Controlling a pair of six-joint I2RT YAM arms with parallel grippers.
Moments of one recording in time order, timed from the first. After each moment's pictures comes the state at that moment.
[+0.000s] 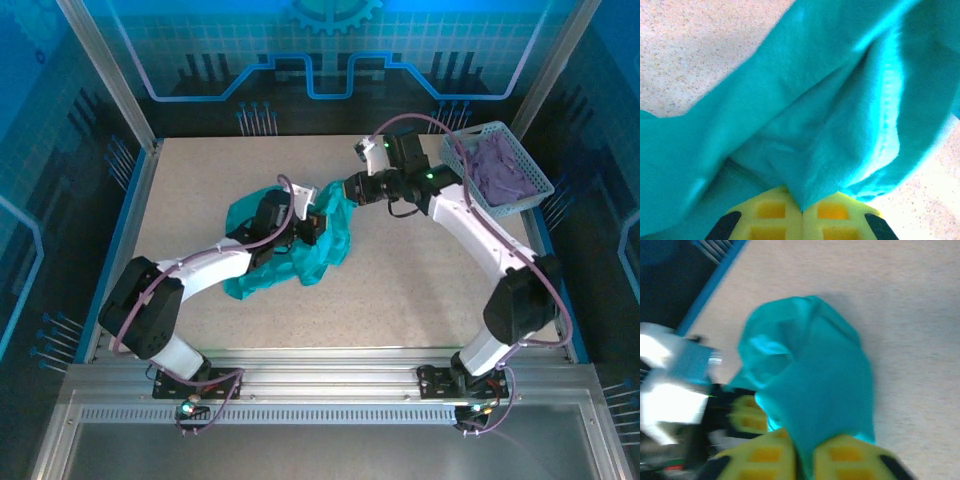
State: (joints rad) left arm -0.51 1.56 0.89 0.20 0.24 -0.36; right arm 0.42 1.66 1.53 -0.64 -0.37 0.20
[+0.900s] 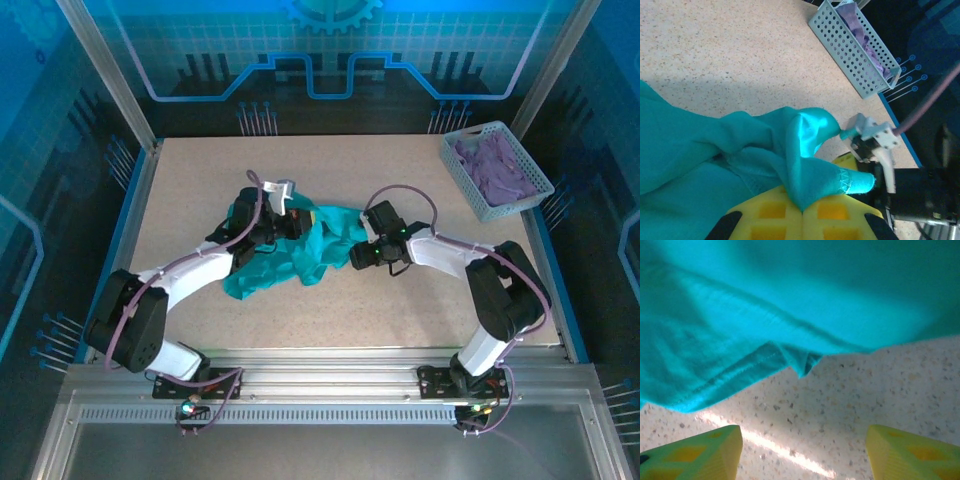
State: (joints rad) left arm -0.41 1.46 0.84 0.20 0.41 -0.56; right arm 0.51 1.68 0.97 -0.38 -0.06 0.24
